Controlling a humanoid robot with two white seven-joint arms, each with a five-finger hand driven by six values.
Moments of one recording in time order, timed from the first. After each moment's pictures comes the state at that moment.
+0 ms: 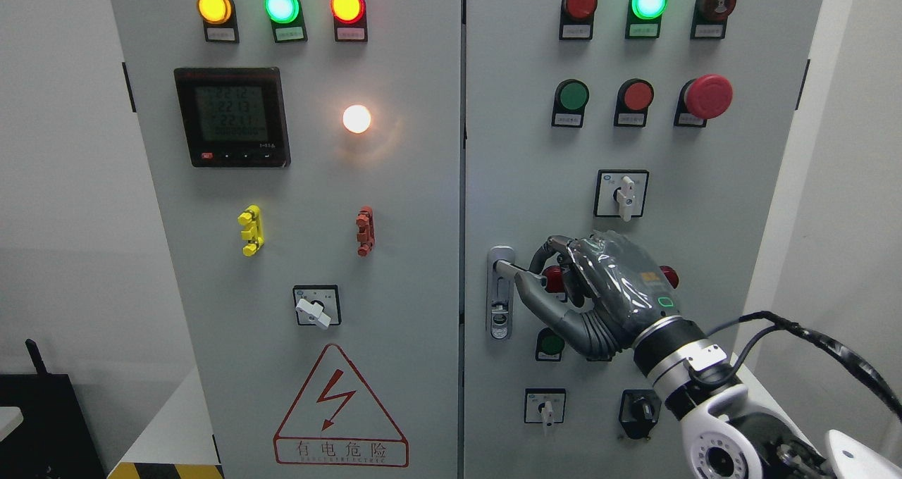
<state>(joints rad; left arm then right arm) 0.00 -0.05 -0.10 0.00 0.21 -0.11 0.00 -0.97 -0.65 0.83 -1.95 0.22 0.58 -0.12</state>
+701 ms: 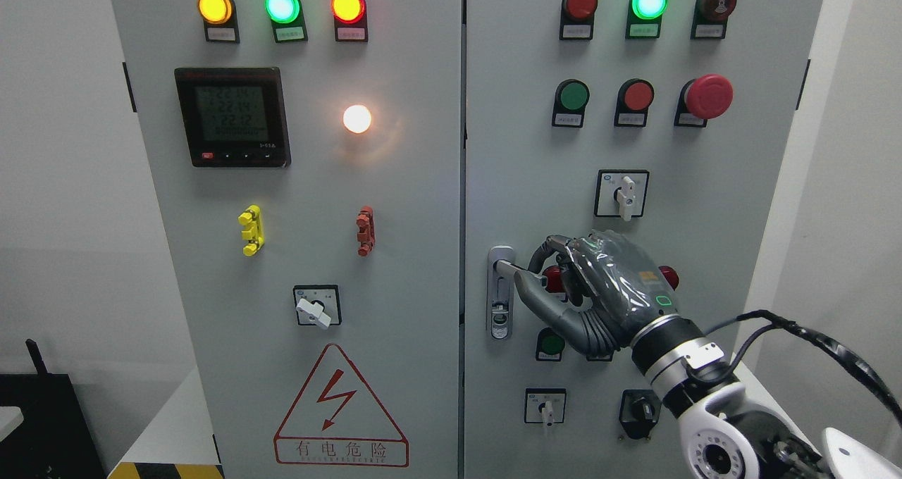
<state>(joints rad) 0.00 -0.05 -0.10 0.00 0.21 -0.11 0.00 -0.97 -0.64 0.83 -1.94 0.22 0.58 -0.11</state>
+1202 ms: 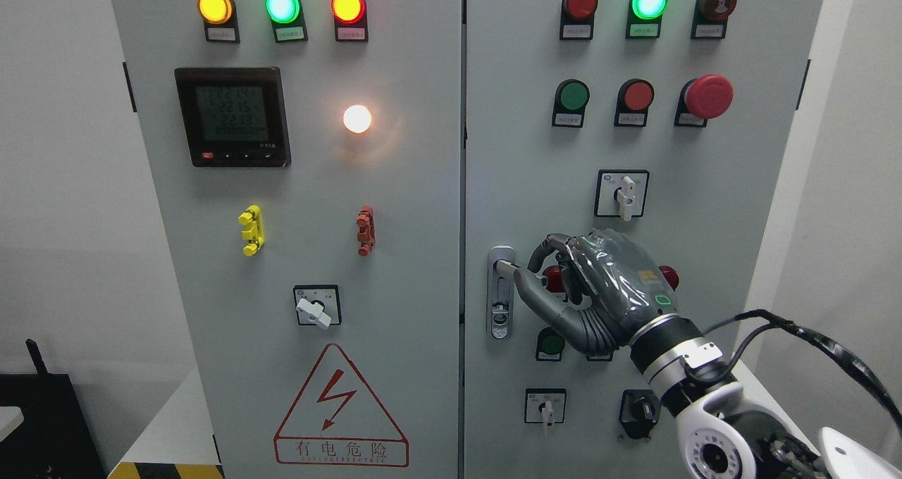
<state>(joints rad) 0.00 -0.05 -0.10 0.00 0.21 -0.11 0.00 -0.97 -0.64 0.83 -1.93 0.22 0.58 -0.12</state>
